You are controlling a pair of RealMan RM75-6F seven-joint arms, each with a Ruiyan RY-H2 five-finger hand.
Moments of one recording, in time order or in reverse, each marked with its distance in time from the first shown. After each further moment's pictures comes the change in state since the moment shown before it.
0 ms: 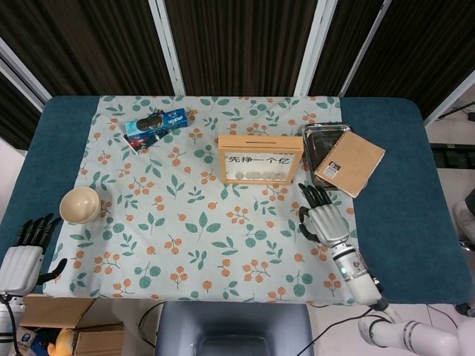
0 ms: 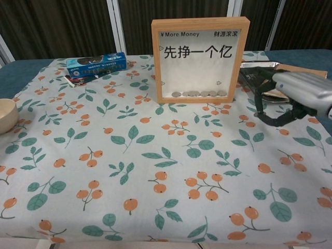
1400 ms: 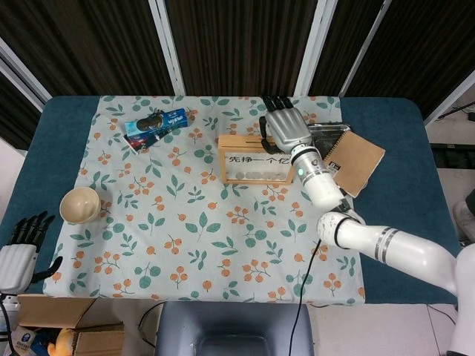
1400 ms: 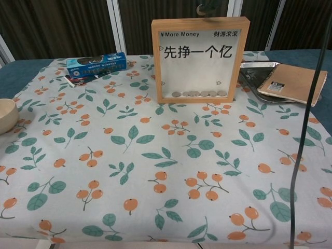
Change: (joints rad) left arm 0.000 0.012 -0.008 0.011 -0.010 0.000 -0.038; right arm 0.674 0.274 0.248 -0.073 0.933 -0.435 -0.460
